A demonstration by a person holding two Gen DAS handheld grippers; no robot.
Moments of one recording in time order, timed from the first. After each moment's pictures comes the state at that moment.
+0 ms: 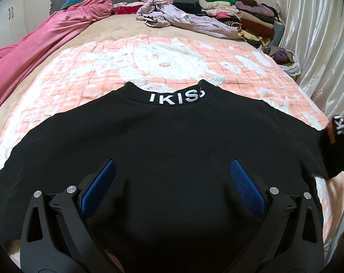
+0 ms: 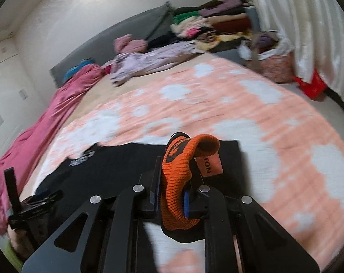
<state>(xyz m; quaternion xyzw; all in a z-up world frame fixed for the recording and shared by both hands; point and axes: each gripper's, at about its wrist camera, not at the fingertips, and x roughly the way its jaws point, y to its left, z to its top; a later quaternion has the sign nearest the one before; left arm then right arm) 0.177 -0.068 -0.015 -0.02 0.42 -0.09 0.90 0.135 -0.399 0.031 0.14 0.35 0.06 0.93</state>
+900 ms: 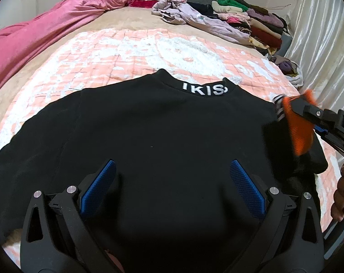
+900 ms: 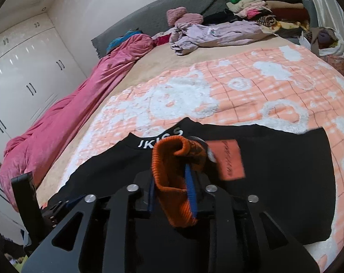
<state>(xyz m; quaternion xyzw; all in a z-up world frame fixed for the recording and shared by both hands) 0.162 -0.021 -0.023 -0.07 0.44 -0.09 0.89 0.183 -0.222 0.019 0.12 0.38 0.20 0.89</state>
